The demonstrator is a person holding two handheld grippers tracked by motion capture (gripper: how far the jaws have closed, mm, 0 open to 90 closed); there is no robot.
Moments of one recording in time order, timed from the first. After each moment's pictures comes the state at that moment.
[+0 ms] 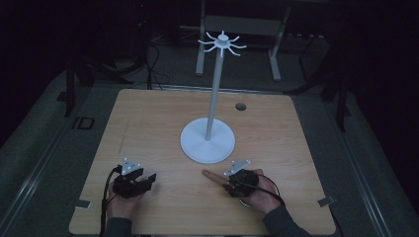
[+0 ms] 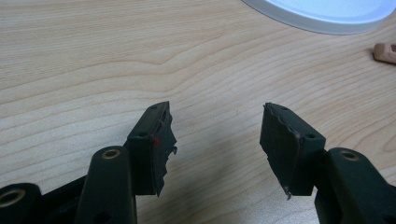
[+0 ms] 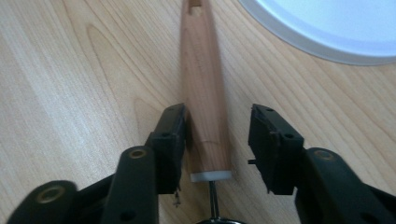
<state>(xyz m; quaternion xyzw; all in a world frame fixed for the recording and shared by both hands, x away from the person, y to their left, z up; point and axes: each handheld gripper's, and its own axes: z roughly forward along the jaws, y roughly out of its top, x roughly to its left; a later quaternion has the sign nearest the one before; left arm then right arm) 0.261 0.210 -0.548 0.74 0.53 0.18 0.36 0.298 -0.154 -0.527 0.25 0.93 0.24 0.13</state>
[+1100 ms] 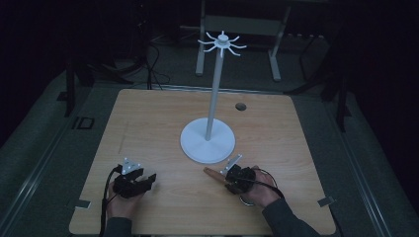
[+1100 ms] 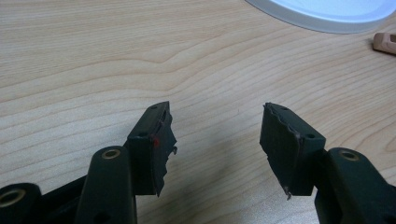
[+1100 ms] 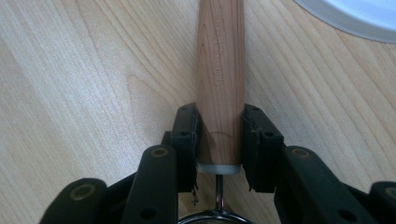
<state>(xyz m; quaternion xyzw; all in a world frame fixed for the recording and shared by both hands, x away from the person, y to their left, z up) 0.262 0.210 -0.549 0.74 0.54 0.18 0.36 0.313 -0.145 -0.526 0.24 0.95 0.16 0.09</state>
